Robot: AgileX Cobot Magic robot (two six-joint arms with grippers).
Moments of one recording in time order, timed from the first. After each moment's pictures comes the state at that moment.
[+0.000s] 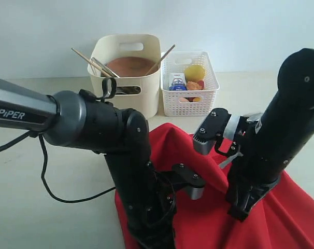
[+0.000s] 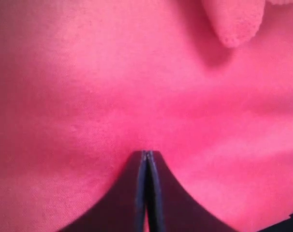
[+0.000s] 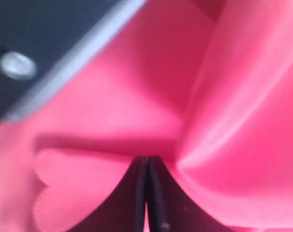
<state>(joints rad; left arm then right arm) -0.84 2.10 -1.22 -0.60 0.95 0.73 0.47 1.60 -0.87 0.26 0.85 -0.69</state>
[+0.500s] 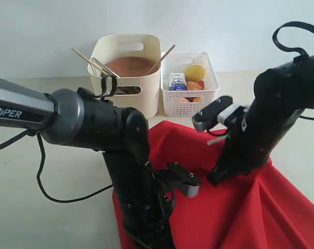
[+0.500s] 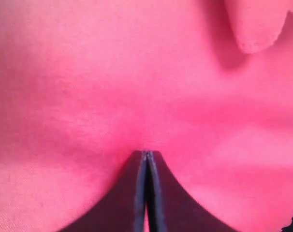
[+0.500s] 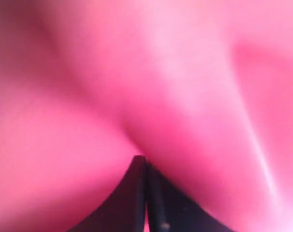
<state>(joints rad) -0.84 2.09 -1.22 -0.54 0.96 0.63 0.48 1.73 -0.94 -0.08 0.64 -0.12</state>
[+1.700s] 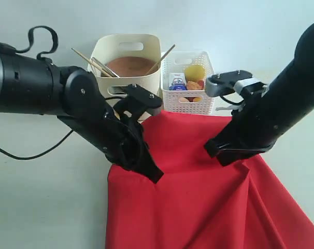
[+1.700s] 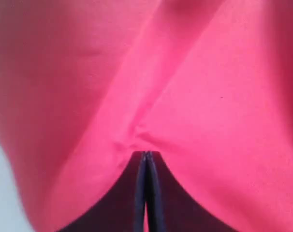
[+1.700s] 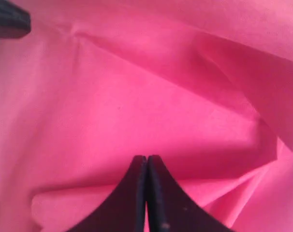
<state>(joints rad) -0.70 1.87 -1.13 -0.39 0.50 0.49 0.37 1.62 -0.96 0.40 0.77 -0.41</state>
